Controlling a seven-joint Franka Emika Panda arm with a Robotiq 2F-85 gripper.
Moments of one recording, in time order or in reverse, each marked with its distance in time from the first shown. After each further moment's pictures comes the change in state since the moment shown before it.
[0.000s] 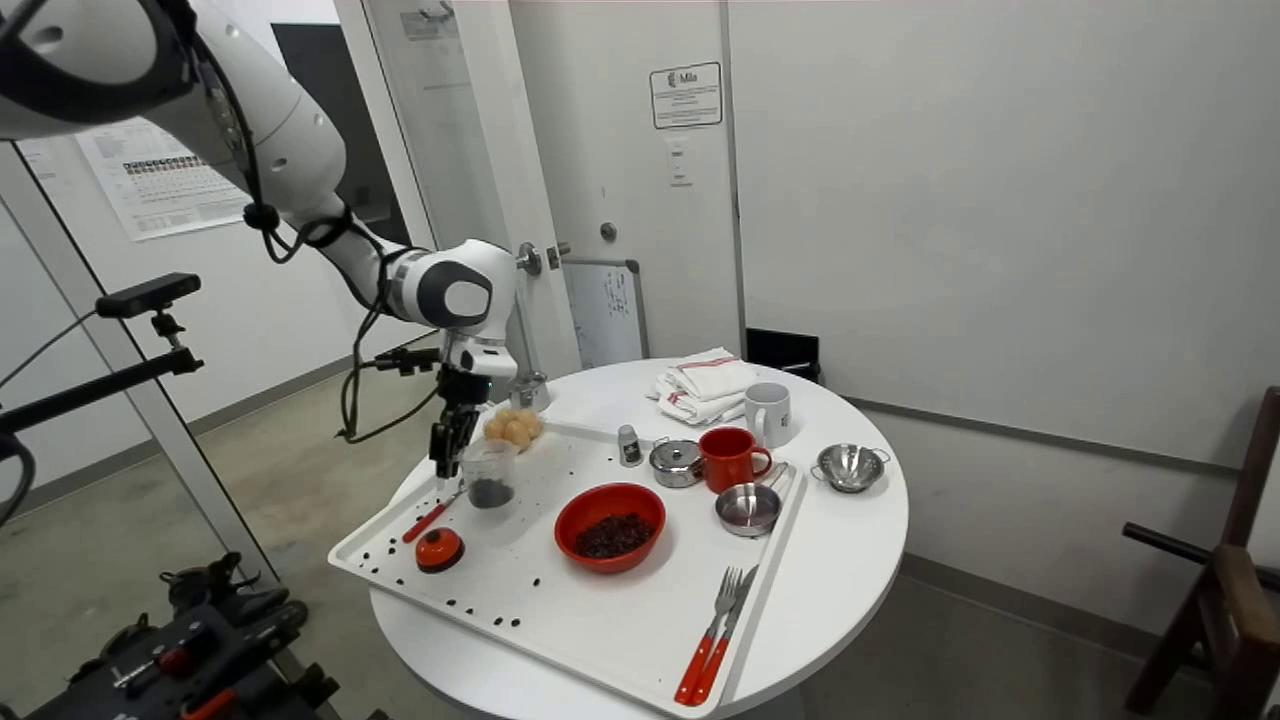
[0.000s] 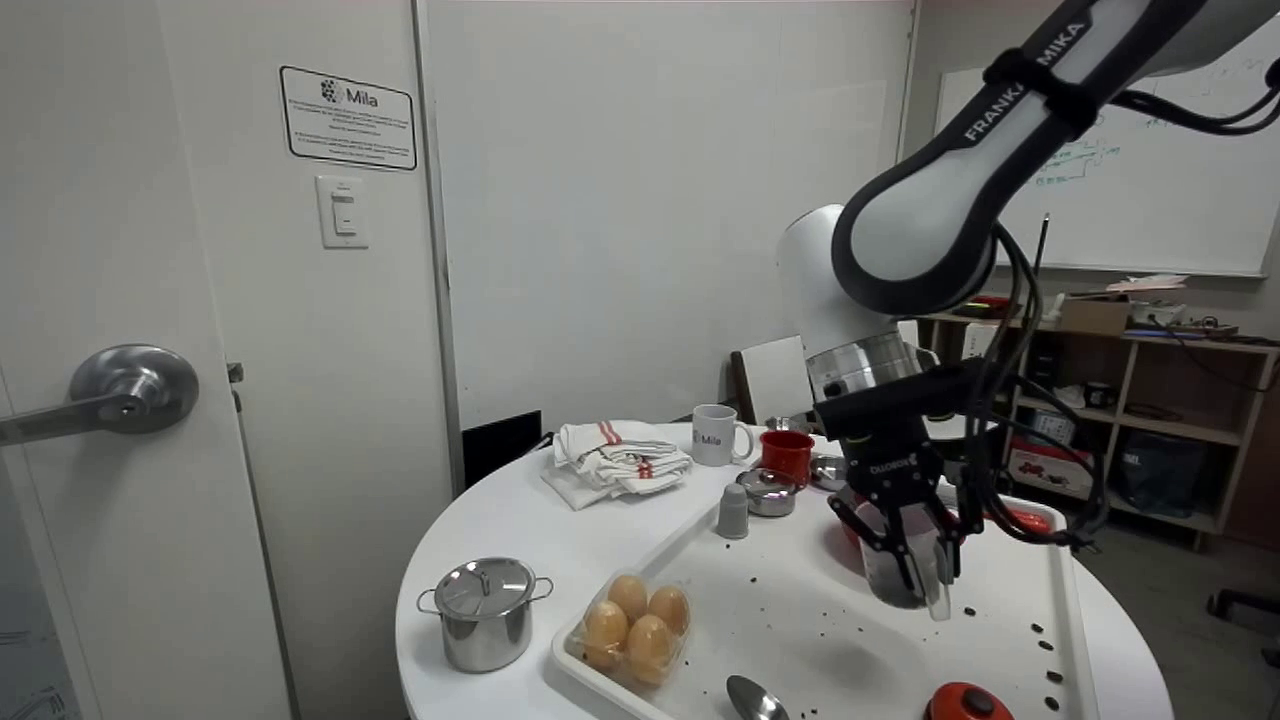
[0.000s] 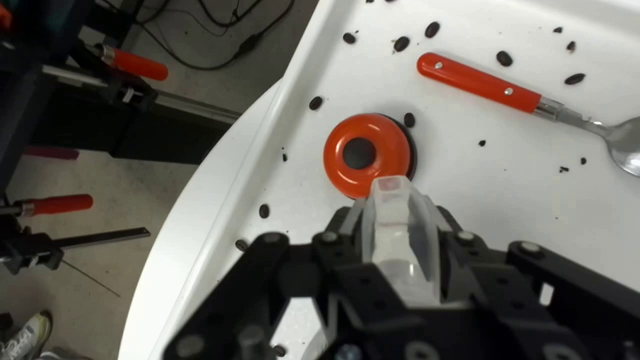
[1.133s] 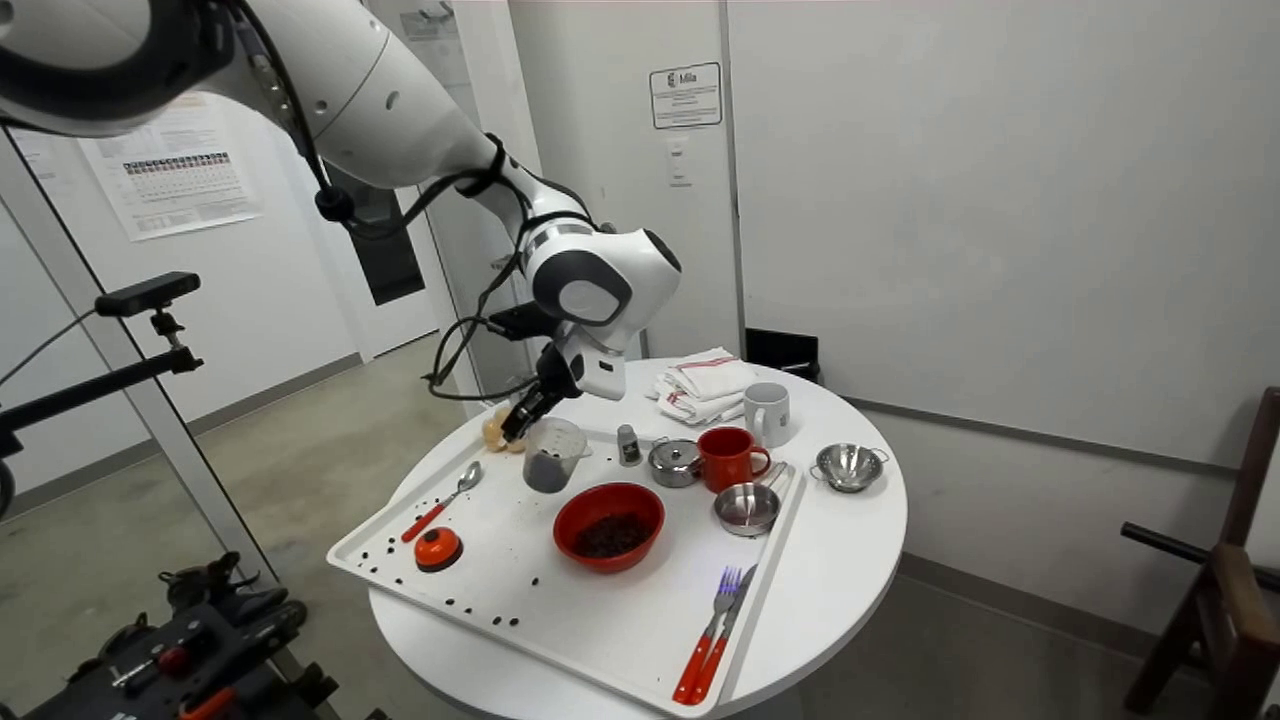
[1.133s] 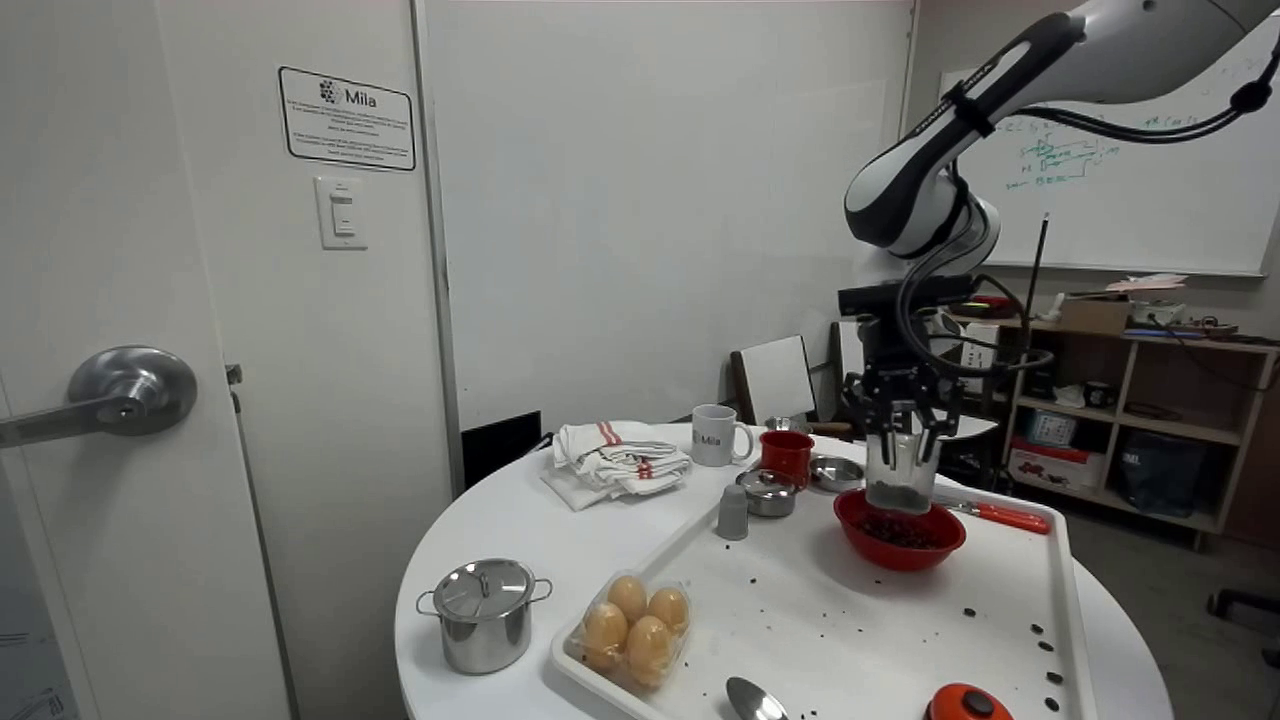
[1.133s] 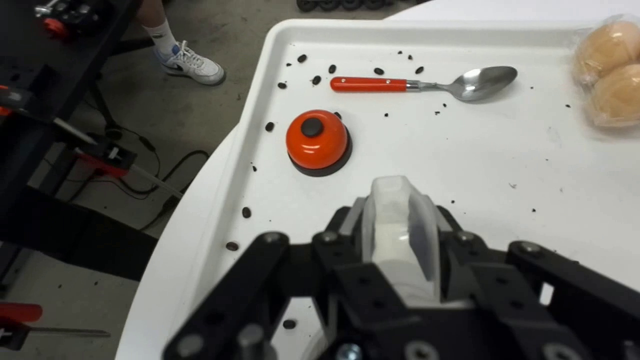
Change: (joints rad) arm -0.343 0.027 -0.051 0.134 0.398 -0.263 -0.291
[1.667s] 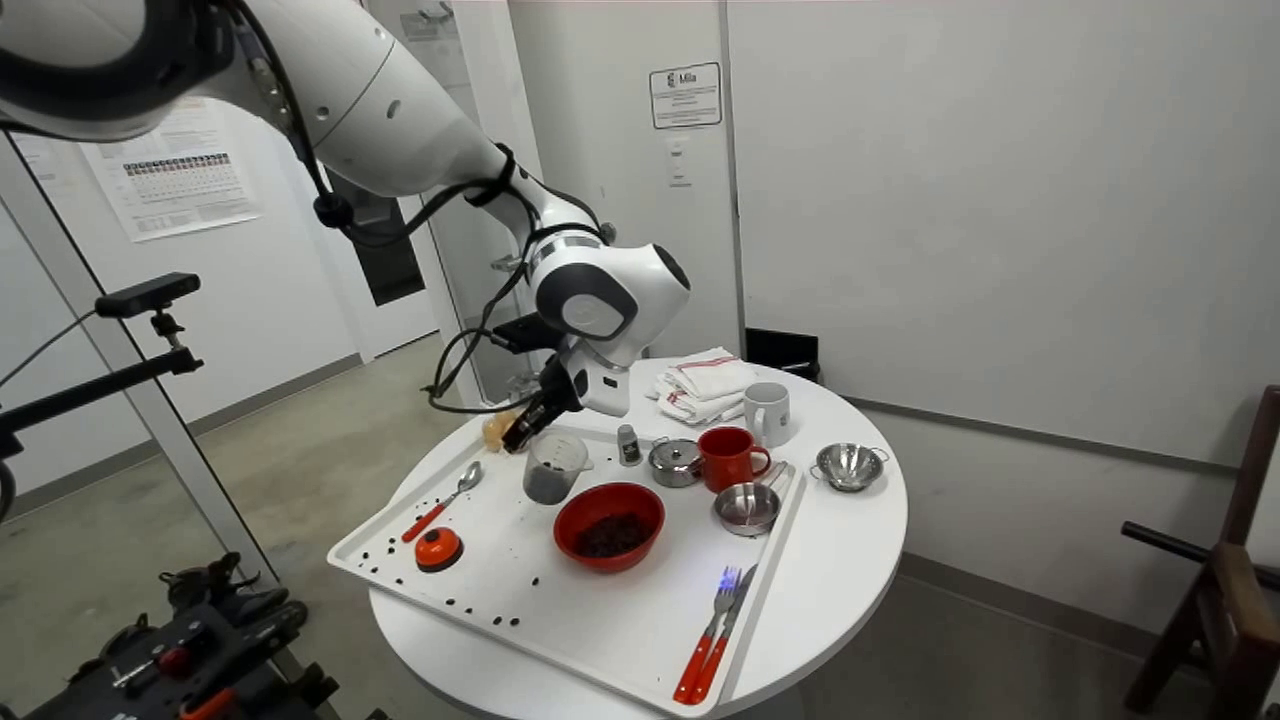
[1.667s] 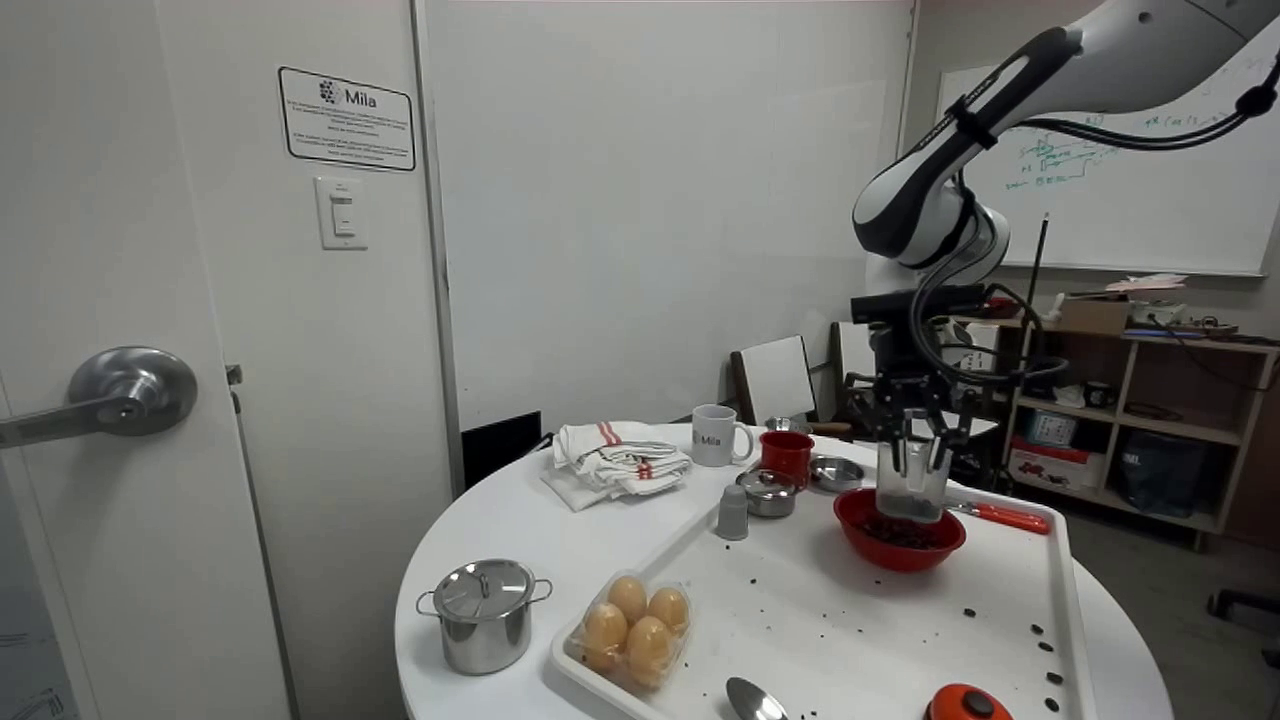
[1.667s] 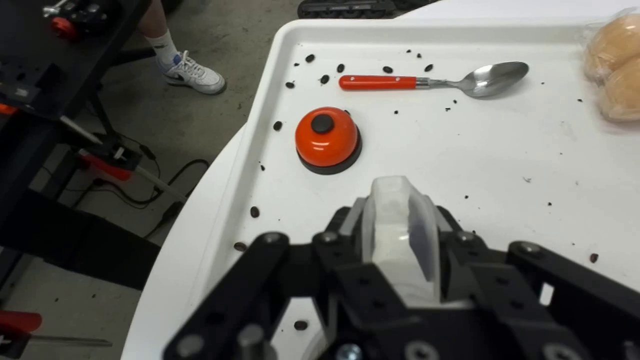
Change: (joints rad) arm 0.006 0.007 -0.037 -0.024 0.041 -0.004 -0.037
